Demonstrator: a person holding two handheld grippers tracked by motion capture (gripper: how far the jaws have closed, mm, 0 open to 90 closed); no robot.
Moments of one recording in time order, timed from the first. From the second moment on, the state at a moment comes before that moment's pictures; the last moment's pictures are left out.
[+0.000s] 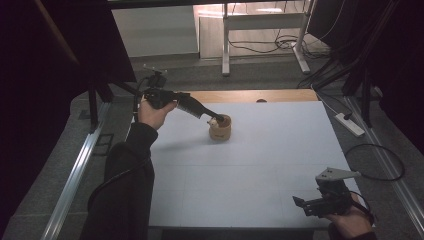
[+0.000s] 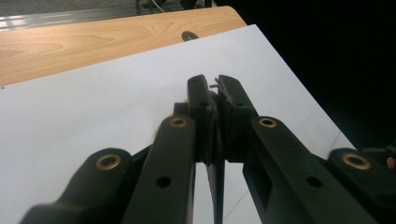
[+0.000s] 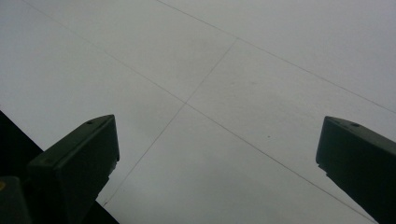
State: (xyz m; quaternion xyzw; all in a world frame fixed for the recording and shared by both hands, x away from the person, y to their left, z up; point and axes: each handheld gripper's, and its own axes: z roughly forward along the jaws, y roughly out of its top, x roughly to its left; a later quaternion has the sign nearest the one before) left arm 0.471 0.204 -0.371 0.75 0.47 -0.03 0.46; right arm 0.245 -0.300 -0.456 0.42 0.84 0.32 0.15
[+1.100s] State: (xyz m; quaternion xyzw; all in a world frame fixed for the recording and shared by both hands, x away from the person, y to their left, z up) left arm 0.480 0.185 -0.390 0.76 0.48 -0.02 0.45; right arm 0.246 -0.300 -0.456 0.42 0.84 0.32 0.14
